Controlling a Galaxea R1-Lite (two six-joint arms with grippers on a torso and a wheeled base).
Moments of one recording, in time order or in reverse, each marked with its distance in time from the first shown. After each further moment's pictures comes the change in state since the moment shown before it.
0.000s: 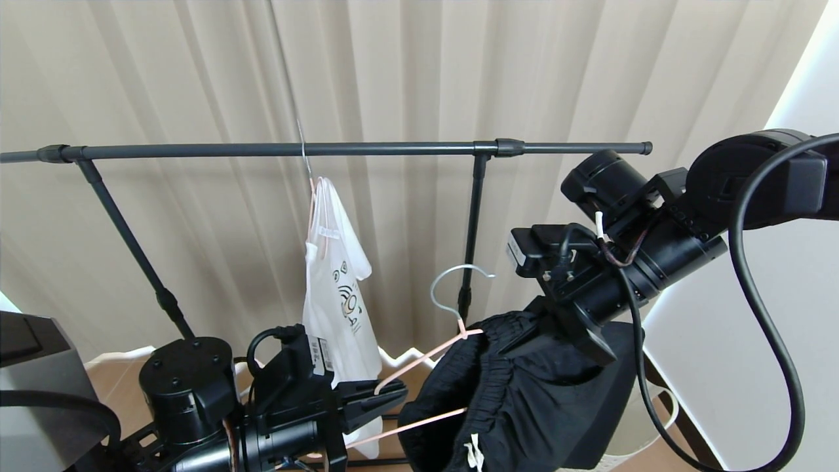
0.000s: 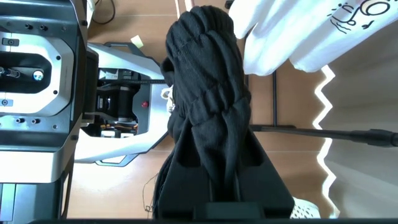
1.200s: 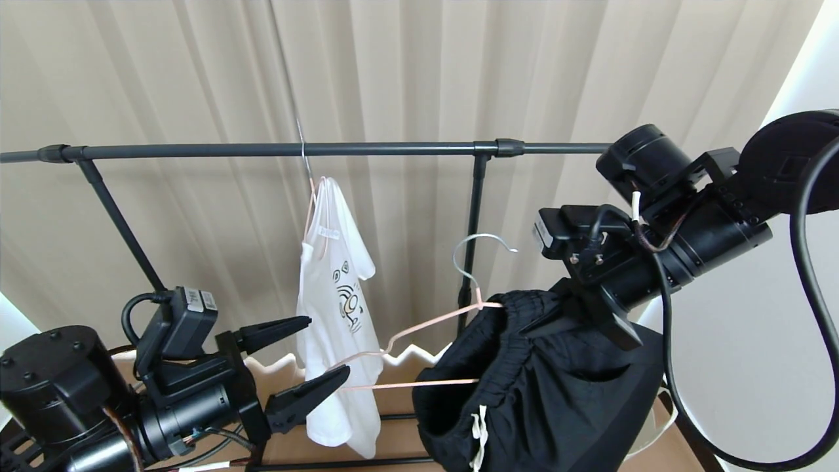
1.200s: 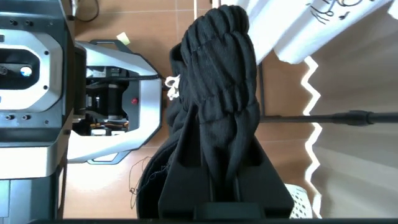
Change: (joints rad) left arm 0.238 -0.216 0.109 0.001 0.007 -0.265; right arm -0.035 -0.071 0.010 -0.014 -0.059 0.007
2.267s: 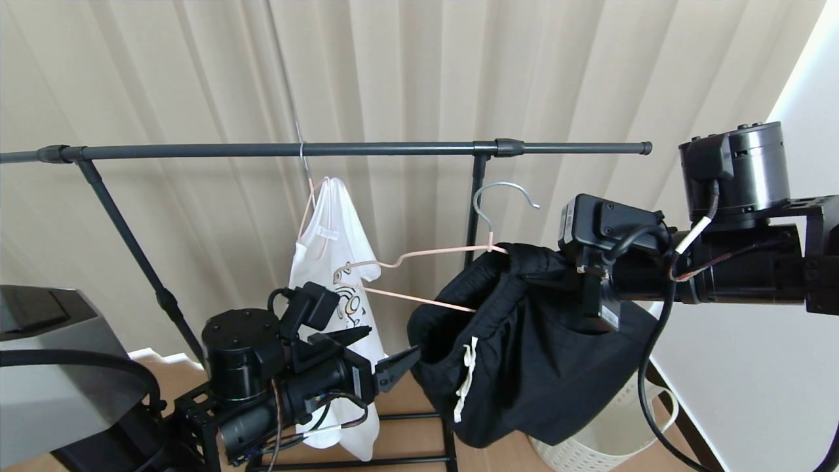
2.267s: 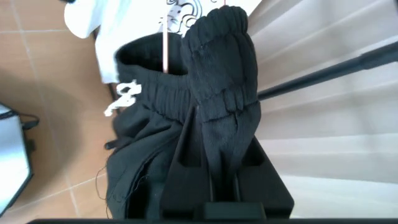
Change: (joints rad) left arm -0.241 0.266 -0.305 0.199 0.363 -0.184; right arm 0.028 -0.229 0.519 -0.855 -0.259 0.093
